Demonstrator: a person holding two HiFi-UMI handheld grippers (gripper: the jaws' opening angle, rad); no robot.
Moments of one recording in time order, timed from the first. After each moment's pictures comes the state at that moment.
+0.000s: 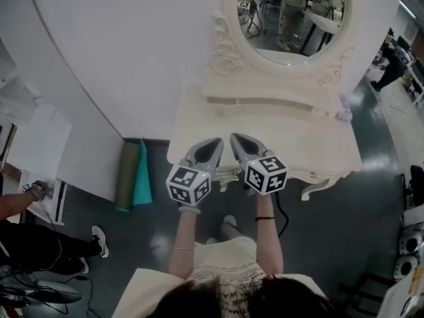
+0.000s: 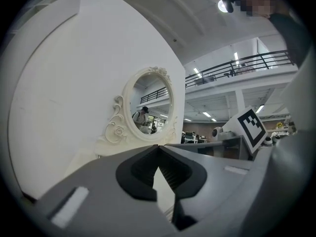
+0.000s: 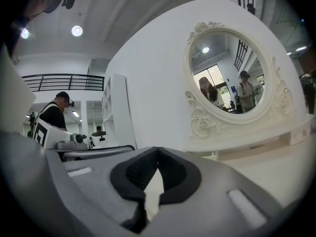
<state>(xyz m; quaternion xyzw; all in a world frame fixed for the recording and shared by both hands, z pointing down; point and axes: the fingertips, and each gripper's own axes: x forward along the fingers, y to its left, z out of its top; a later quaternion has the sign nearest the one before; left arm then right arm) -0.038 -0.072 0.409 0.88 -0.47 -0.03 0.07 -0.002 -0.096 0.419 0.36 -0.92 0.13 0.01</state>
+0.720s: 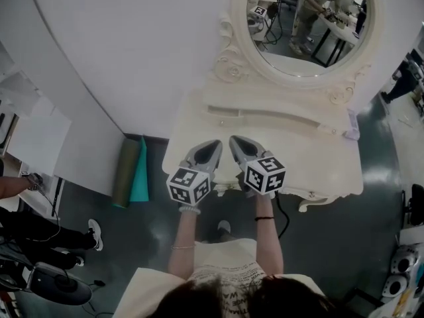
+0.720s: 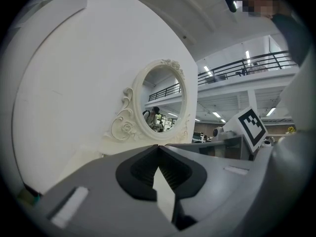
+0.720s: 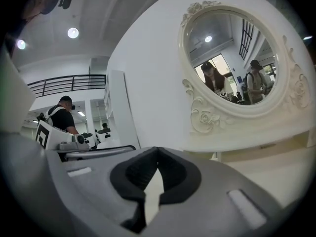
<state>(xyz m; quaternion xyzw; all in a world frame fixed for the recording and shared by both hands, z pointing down) -0.037 -0.145 0.428 0.85 -0.51 -0.03 0.10 -0.002 -0.171 0.439 0.32 -0.93 0.16 0.04</state>
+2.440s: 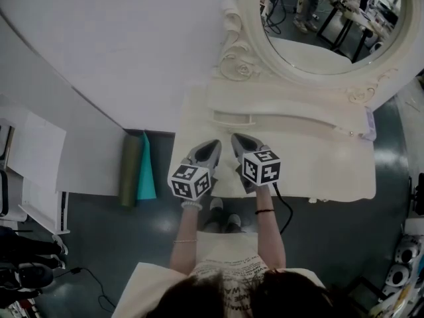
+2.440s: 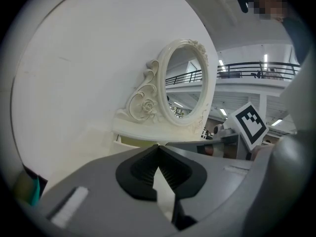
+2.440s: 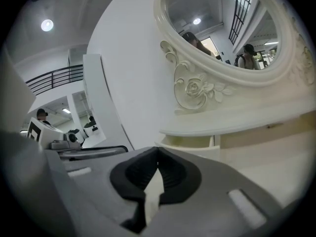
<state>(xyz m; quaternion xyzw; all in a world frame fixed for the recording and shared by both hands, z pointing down) -0.087 -0.243 0.508 0.84 -0.51 0.01 0.21 -0.042 -0.275 0.524 0.36 -0.89 0.24 0.12</state>
